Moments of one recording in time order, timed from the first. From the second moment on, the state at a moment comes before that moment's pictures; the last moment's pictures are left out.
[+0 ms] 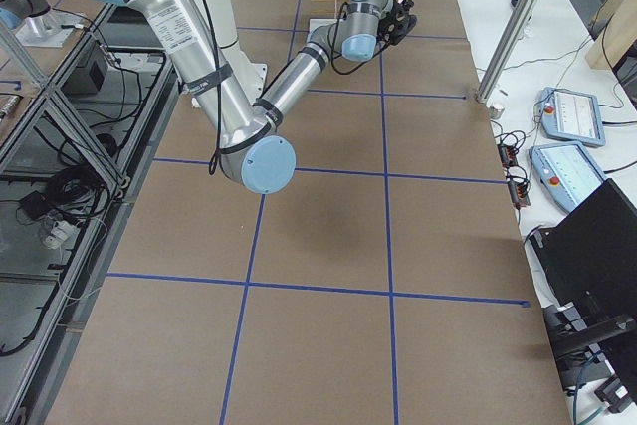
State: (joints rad) left arm -0.83 -1.67 -1.88 -2.64 -1.90 -0.99; right arm 0.93 -1.01 1.85 -0.97 2.06 2.23
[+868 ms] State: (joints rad) left arm -0.82 -1.32 -1.93 -3.04 -1.88 -1.39; right arm 0.92 -1.03 1.85 -0.97 2.05 2.20
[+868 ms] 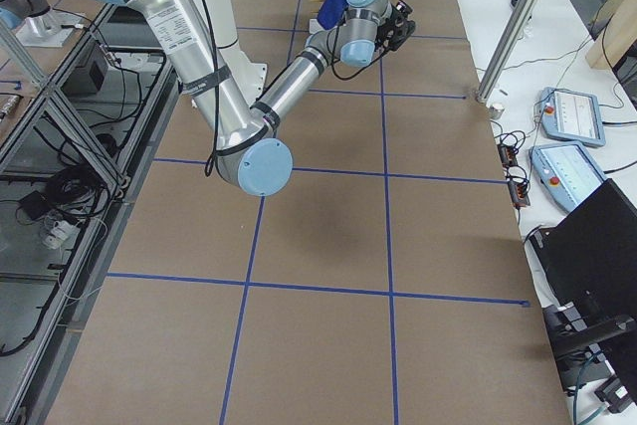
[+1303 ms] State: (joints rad) left arm -0.83 -1.25 -1.92 -3.06 -1.81 -1.58; right arm 0.91 -1.03 1.85 -0.96 2.05 2.20
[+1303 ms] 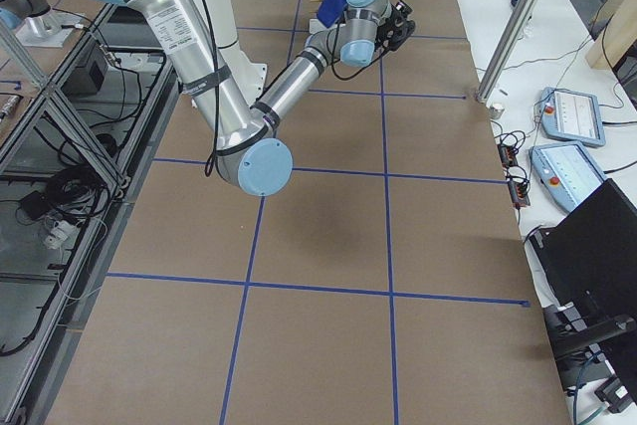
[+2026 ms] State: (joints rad) left arm -0.83 -1.21 -1.91 -3.06 -1.80 -1.75; right arm 0.91 -1.03 1.85 -0.96 2.05 2.20
